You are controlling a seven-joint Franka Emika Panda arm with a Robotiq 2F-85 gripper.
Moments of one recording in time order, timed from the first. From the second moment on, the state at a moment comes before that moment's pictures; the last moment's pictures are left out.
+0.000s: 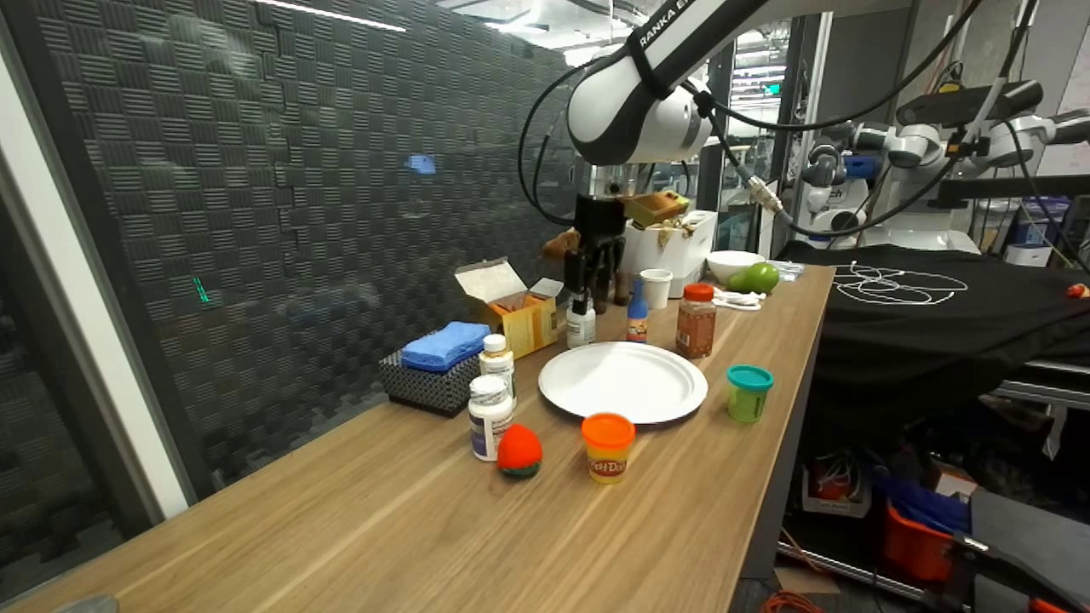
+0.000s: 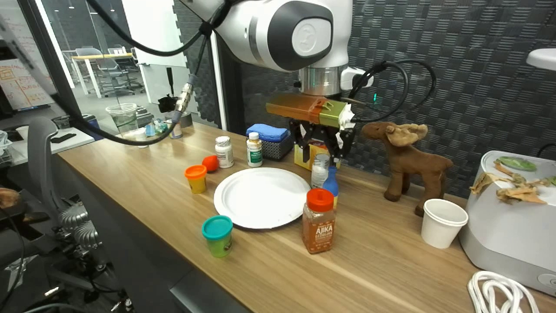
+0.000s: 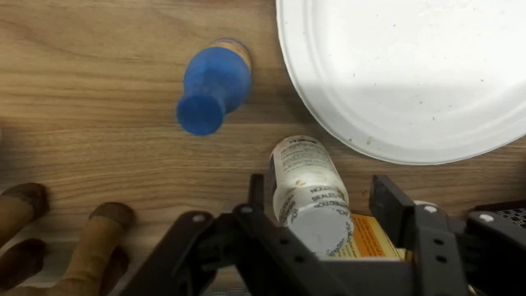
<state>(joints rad) -0.12 0.51 -0.03 -1.66 0.04 2.29 -0.32</state>
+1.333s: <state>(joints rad) -0.09 0.32 -0.02 -1.71 -0.06 2.25 -0.26</state>
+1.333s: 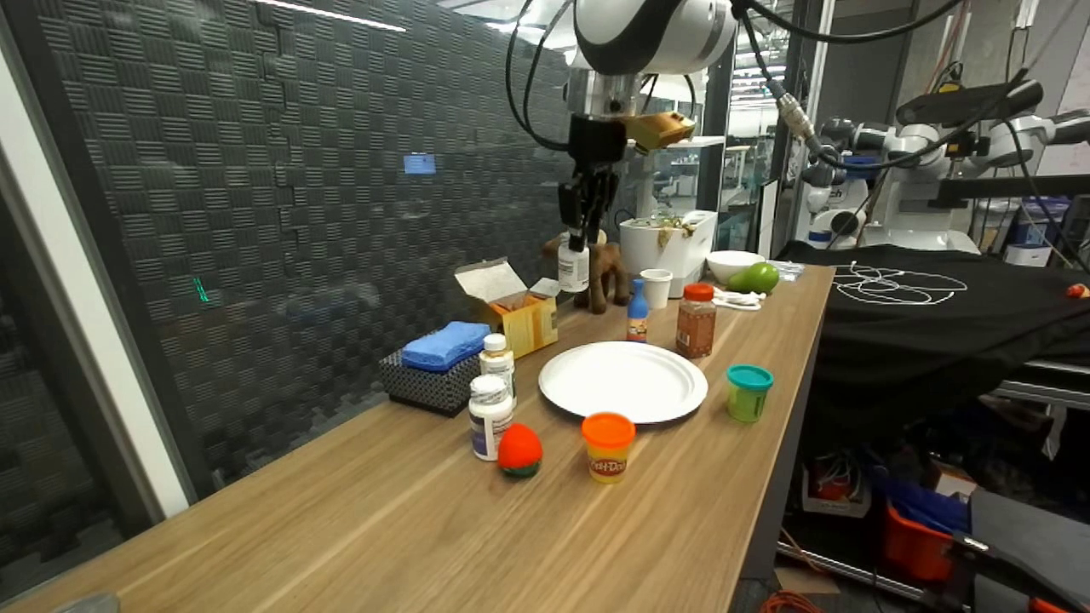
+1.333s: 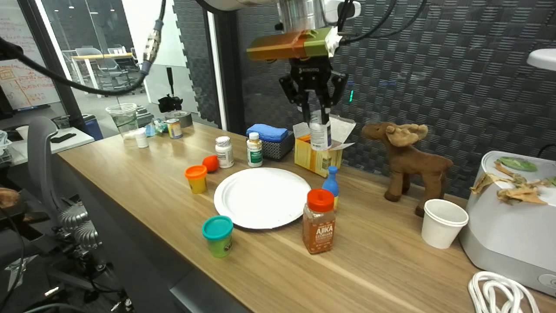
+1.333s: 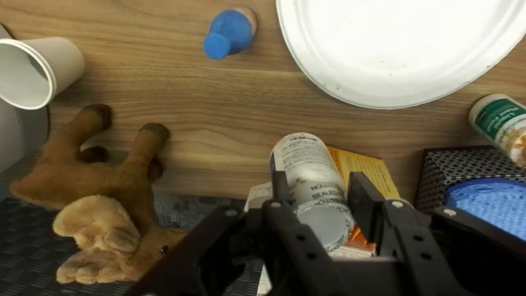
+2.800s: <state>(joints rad) -0.06 0.31 0.04 -1.99 0.10 2.42 -0.27</state>
